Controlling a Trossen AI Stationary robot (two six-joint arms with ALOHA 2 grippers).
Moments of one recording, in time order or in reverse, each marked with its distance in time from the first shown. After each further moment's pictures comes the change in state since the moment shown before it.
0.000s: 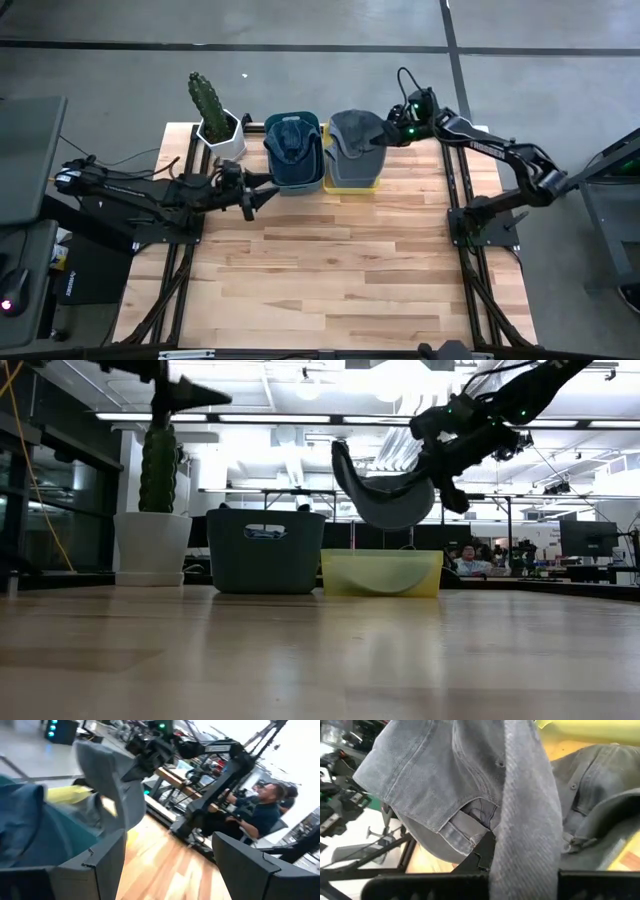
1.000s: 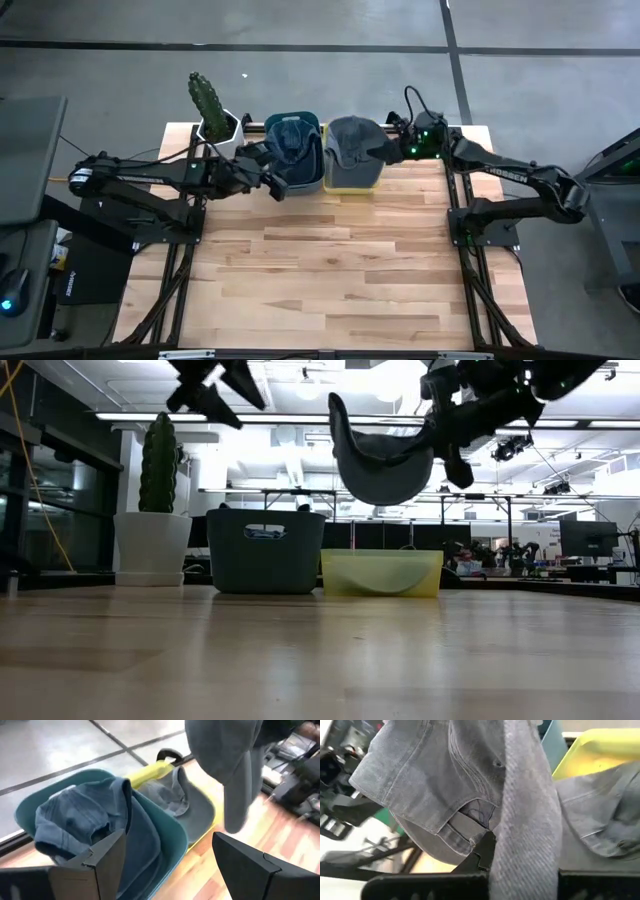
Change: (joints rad) left arm 0.144 0.346 0.504 -0.695 -0.137 -0.013; right arm 0.260 -0.251 -0.143 0.149 0.282 0.115
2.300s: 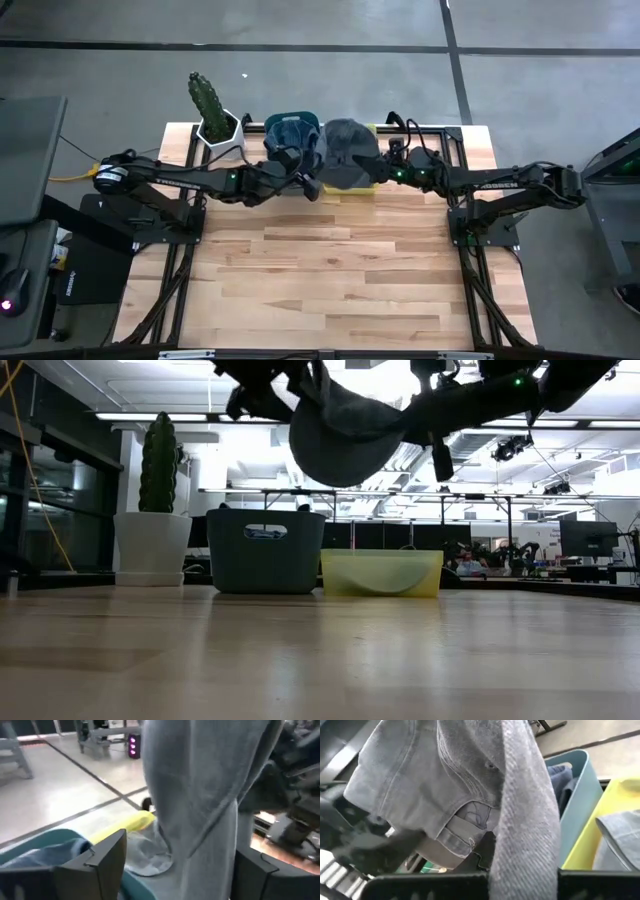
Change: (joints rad) left arm 0.000 0.272 0.009 0.551 -0.089 0.260; right arm 0.379 0.060 -0.153 0.526 0.567 0.132
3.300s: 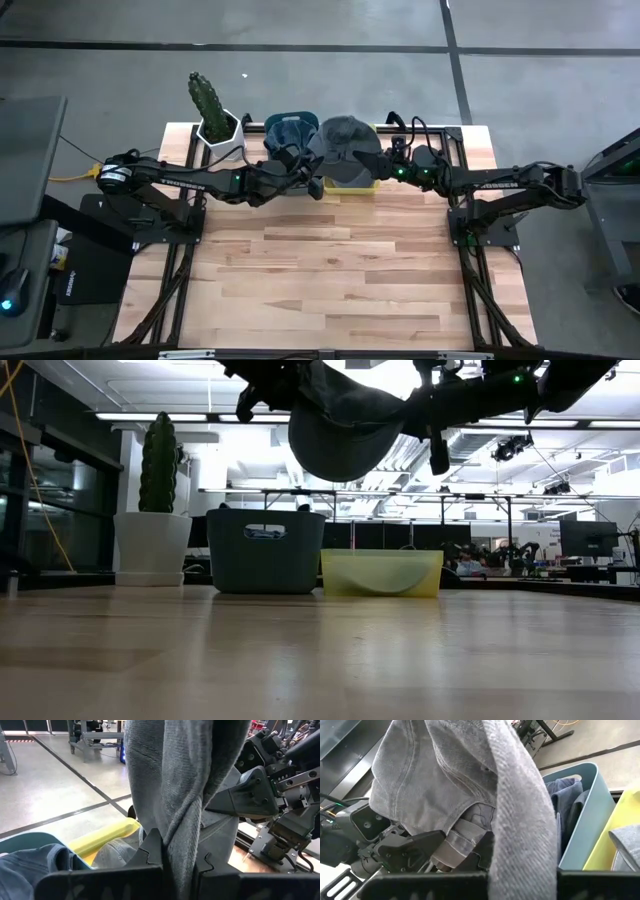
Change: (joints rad) left arm 0.001 0.031 -0.001 0.123 0.035 -0.034; right arm 0.000 0.000 0.001 0.071 0.009 0.011
